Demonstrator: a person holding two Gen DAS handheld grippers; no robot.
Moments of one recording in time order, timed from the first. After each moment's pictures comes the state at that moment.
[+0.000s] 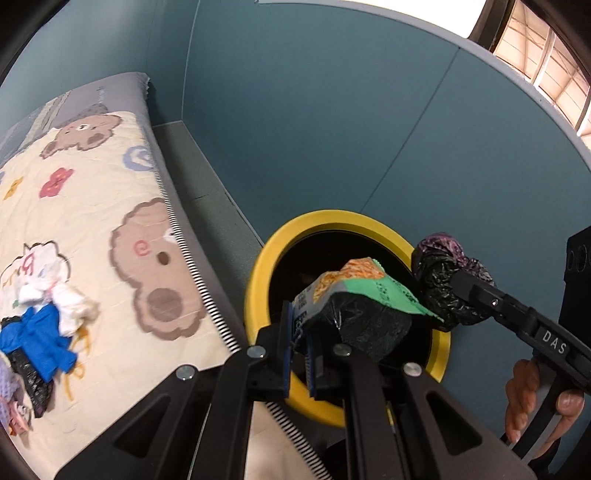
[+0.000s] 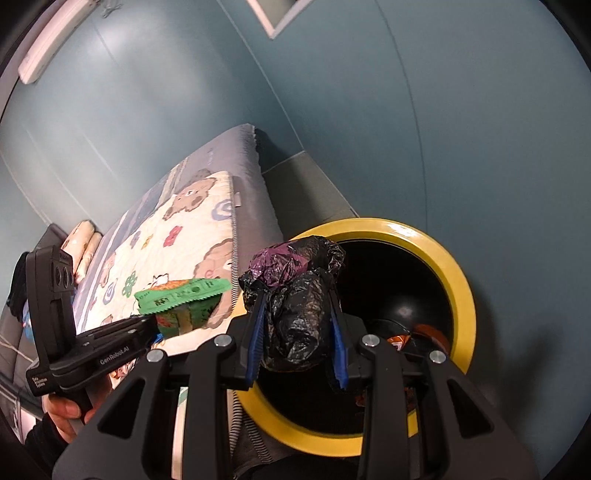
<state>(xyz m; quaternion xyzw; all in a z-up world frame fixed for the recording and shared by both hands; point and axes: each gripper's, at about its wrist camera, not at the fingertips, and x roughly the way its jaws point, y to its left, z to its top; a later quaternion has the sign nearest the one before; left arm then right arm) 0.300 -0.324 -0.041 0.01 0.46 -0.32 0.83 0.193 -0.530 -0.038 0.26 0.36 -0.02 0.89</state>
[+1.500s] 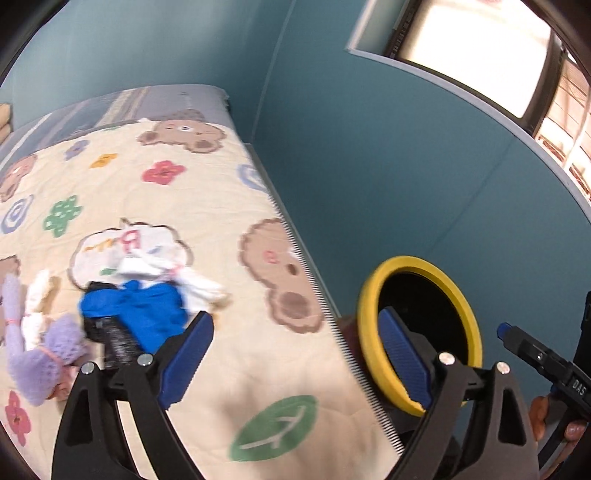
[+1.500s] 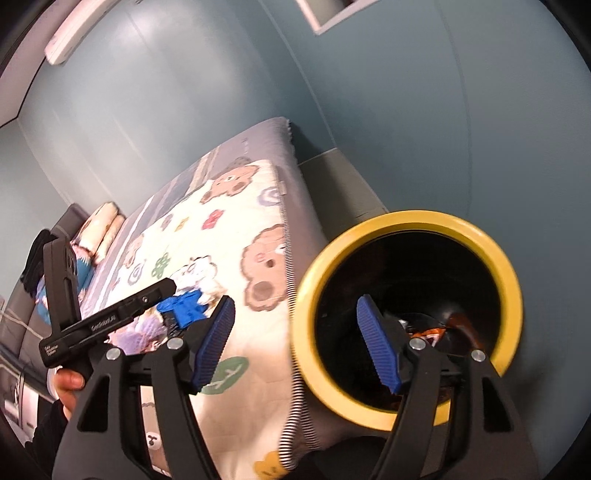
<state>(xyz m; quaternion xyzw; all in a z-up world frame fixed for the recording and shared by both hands) 0.304 -0.181 -0.014 -0.06 0.42 -0.21 0.88 0.198 -0.445 -0.014 0.23 0.36 0.04 0.90</state>
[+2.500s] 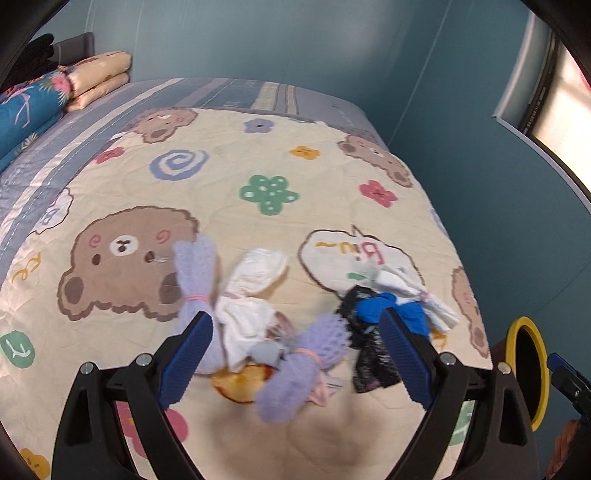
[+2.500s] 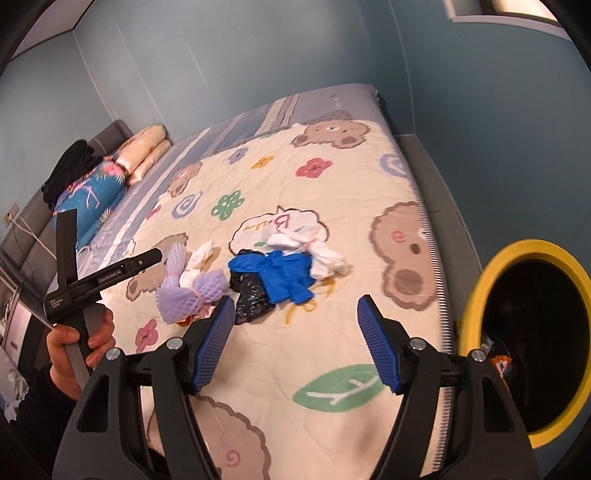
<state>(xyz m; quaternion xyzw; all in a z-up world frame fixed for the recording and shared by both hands) 0.313 0.068 -0.036 -0.12 0.42 0.00 0.90 0.267 -0.250 -0.007 0.11 0.41 0.16 0.89</state>
